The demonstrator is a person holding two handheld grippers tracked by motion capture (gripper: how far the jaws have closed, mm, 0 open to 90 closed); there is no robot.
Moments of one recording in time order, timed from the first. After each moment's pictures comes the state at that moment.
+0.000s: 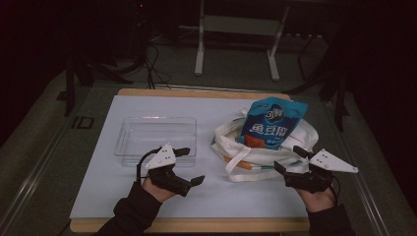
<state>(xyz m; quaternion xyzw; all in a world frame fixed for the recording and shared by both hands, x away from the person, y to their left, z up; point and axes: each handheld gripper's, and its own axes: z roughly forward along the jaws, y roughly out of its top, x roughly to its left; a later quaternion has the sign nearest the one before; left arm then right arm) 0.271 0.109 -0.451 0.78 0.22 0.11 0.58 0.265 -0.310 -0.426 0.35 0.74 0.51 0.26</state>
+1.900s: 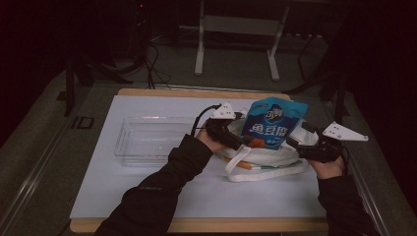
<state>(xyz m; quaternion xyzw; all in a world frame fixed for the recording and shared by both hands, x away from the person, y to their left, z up) 0.404 -0.023 -0.418 0.81 0.14 0.09 0.57 0.345 -0.357 -0.413 0.32 0.74 0.53 0.25</state>
